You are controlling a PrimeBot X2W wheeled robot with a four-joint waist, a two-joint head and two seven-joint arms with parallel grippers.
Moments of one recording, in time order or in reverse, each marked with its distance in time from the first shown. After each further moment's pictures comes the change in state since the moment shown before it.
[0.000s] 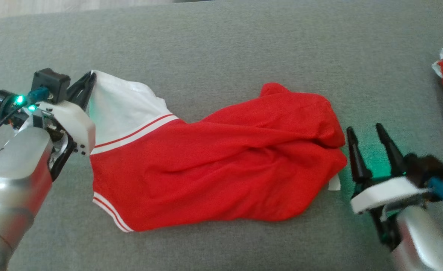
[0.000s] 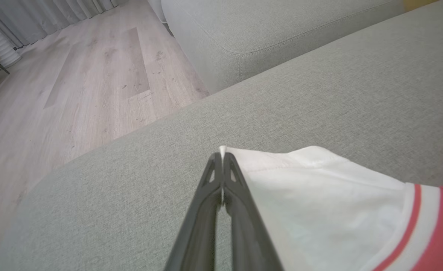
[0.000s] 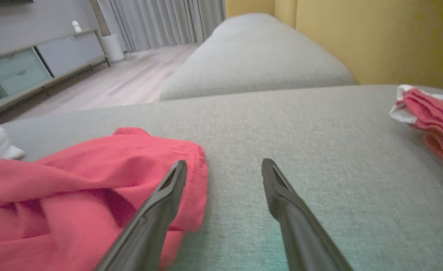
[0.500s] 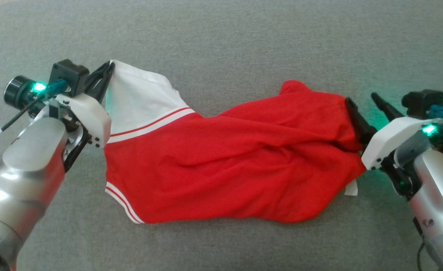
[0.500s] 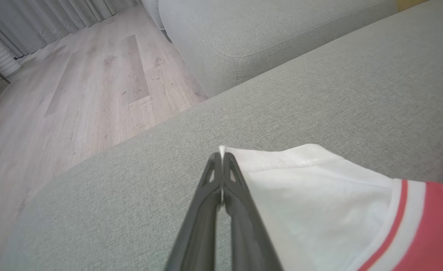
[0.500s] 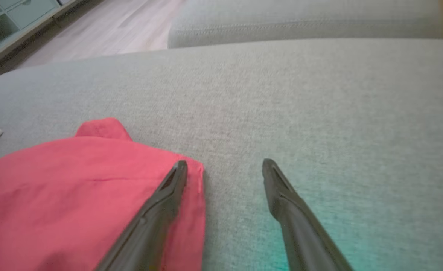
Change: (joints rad) left arm -0.041 -0.038 -0.037 -0.017 0.027 -0.001 -0.022; right arm -0.330 -0.203 0.250 0.228 0.305 0.000 0.320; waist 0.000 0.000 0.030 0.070
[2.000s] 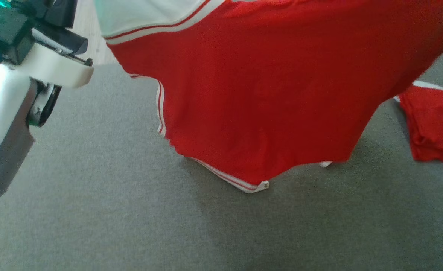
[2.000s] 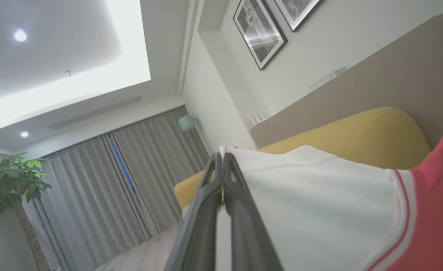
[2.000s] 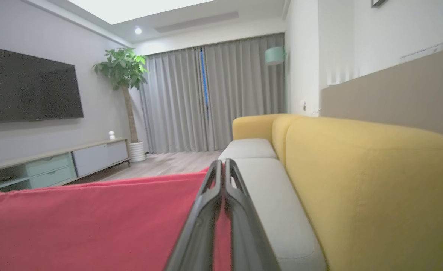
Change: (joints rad) left arm -0.036 0.165 0.252 -0.567 0.176 0.186 -0.146; right arm -0.086 -0.277 -0.132 -0.360 0.250 0.000 -0.070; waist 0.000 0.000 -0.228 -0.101
